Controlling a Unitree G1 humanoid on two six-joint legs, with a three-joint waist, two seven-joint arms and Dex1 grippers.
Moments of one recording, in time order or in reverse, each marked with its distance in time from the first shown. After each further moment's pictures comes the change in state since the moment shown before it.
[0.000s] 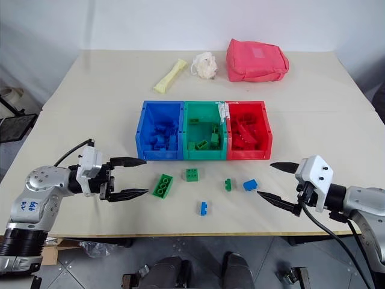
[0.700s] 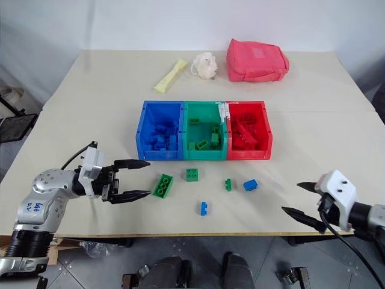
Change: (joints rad) left arm 0.025 -0.034 0.002 0.004 -0.038 0.022 -0.046; right arm 0.254 -0.074 -0.181 -0.012 -0.029 0.128 -0.004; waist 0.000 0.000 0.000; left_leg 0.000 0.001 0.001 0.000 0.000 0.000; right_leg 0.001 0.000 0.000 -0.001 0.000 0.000
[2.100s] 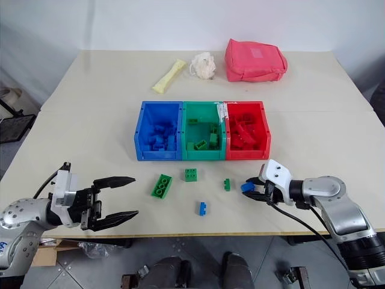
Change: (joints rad) left arm 0.333 0.028 0.187 -0.352 -0.134 0.088 0.126; right arm -0.531 0.104 0.571 0.268 -0.169 -0.126 0.018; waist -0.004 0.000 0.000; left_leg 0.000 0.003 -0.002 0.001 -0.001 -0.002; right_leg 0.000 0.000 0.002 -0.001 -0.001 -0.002
